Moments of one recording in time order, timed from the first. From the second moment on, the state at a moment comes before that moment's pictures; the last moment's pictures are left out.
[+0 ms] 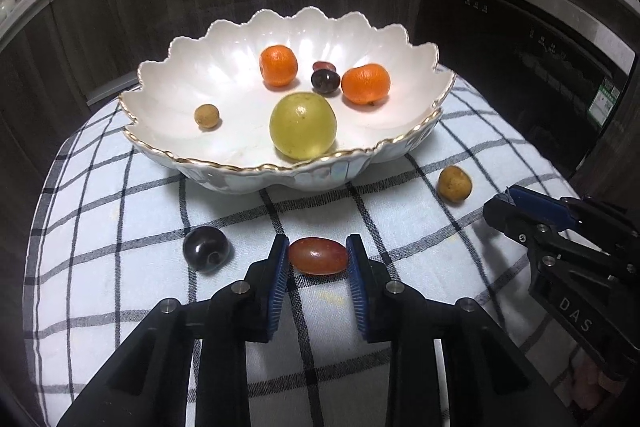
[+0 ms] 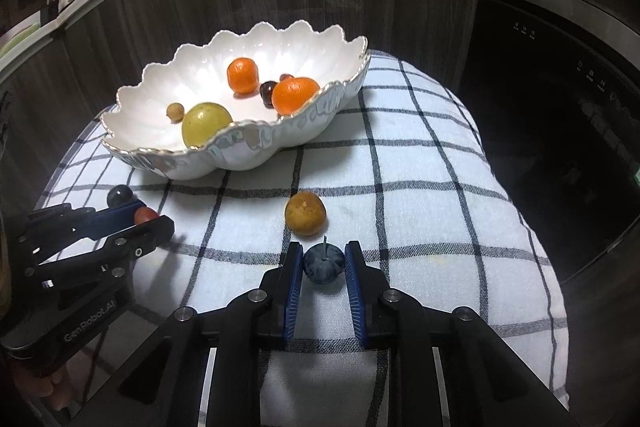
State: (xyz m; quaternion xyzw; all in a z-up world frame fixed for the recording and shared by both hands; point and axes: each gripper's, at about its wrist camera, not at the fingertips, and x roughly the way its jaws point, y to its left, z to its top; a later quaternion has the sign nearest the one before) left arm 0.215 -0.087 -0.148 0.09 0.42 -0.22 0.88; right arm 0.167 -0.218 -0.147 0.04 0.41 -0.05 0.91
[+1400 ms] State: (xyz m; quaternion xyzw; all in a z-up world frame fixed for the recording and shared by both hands) left arm 0.238 -0.060 -0.061 0.06 0.36 -0.17 0.91; right arm 0.211 -0.210 -0.063 0.03 0.34 -0.02 0.94
